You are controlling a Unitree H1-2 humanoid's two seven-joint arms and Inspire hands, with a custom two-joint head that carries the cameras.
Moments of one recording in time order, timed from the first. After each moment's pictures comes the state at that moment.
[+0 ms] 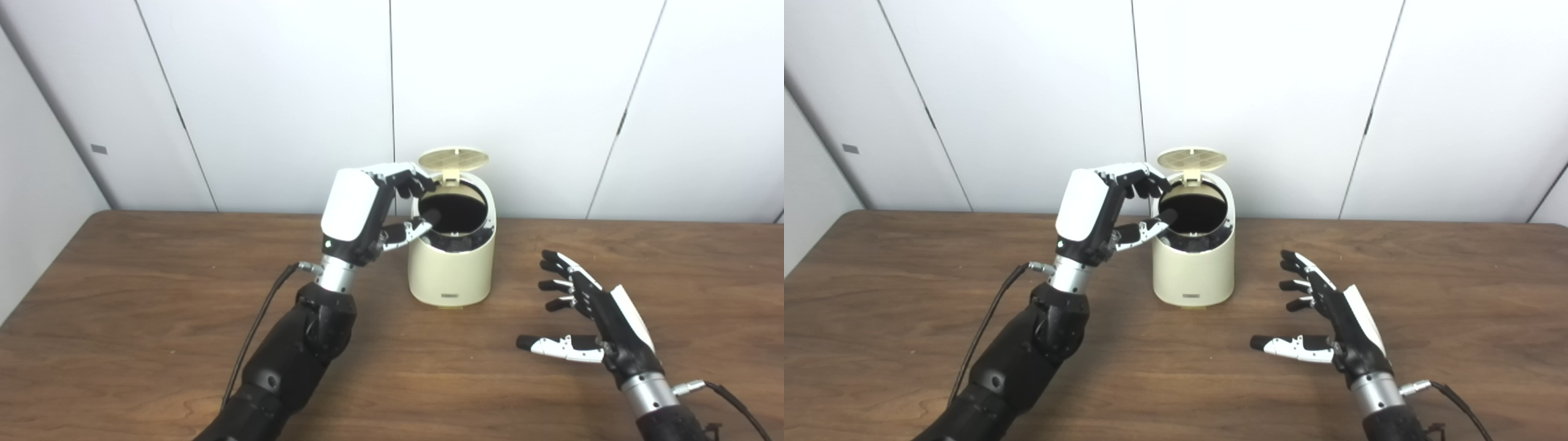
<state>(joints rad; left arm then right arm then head) -0.64 0.16 -0.29 0.50 0.78 -0.44 0.65 -0.16 -0.19 0.04 -0.07 -0.28 -0.01 0.08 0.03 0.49</state>
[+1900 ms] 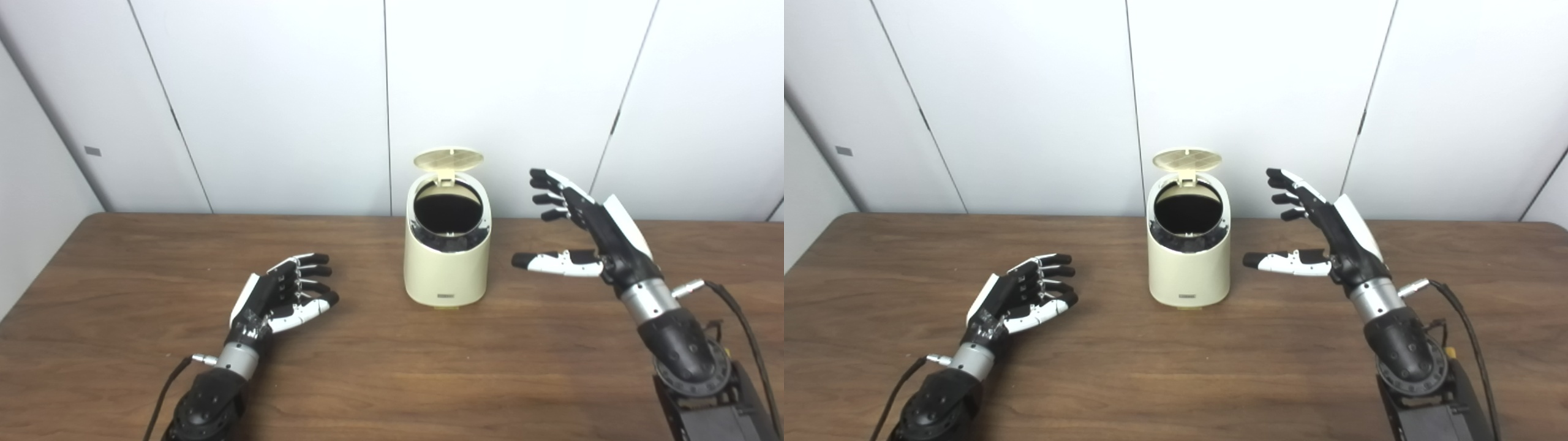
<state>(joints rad) -0.26 0.22 0.03 0.21 -0.06 -0.05 -0.13 -0.45 -0.29 0.06 0.00 -0.31 -0.01 0.13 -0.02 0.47</state>
